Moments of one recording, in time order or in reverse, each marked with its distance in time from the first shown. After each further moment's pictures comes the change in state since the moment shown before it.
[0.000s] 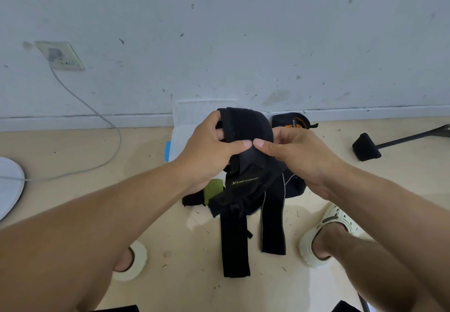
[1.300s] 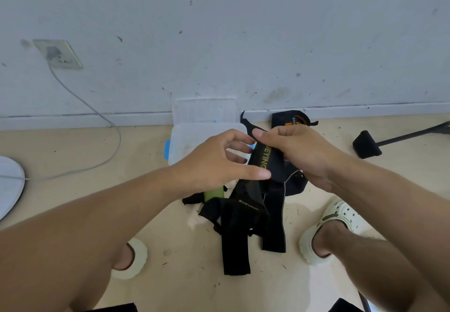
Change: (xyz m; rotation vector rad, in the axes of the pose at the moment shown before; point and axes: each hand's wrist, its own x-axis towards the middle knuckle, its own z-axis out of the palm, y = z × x) left_hand -0.020 0.010 -0.002 0.395 -0.245 -0.089; right_hand 0.003 -0.006 -0.005 -0.076 -0.090 0.033
